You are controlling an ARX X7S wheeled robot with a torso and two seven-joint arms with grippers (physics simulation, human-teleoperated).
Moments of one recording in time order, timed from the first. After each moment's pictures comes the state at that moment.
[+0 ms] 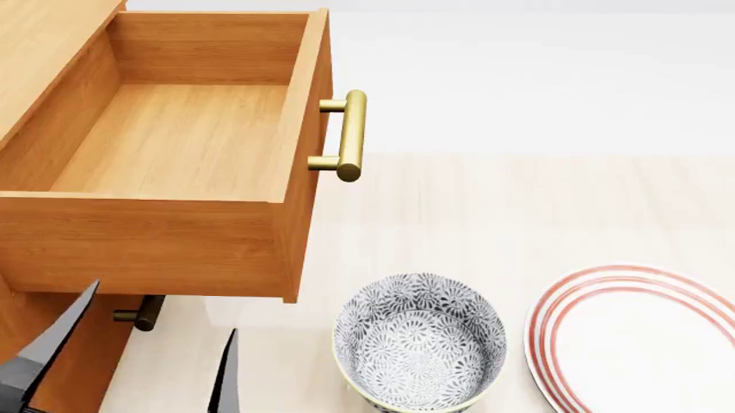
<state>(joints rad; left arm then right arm) -0.91 -0.76 1.64 0.42 -0.26 -0.08 -1.25 0.08 0.37 -0.48 0.06 0.40 -0.10 0.37</state>
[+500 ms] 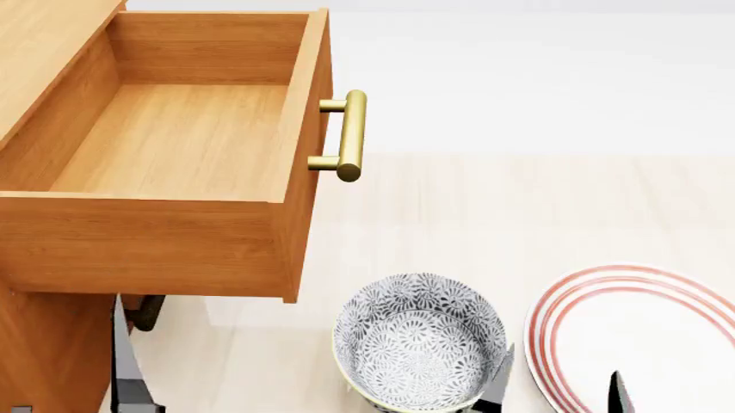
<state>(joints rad) -0.82 -0.84 1.55 0.24 -0.20 0.10 -1.42 0.08 0.33 -0.34 0.03 0.36 -0.32 0.50</state>
